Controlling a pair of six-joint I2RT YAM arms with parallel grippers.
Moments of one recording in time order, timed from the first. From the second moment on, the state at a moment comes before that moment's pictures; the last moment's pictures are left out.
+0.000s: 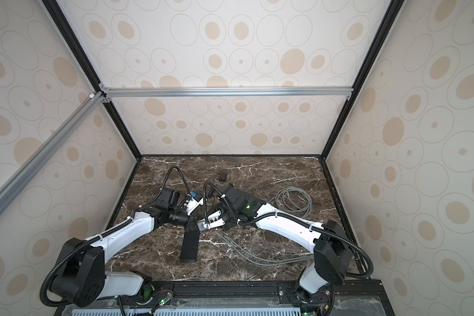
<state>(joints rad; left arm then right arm) -0.36 1.35 0.76 -0.39 0.94 0.14 0.90 1.56 1.23 -0.51 -0.15 -1.20</state>
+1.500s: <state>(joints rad) -0.36 1.00 0.63 -0.26 0.50 -0.08 0.94 1.63 1.27 -0.58 -0.05 -1.22</state>
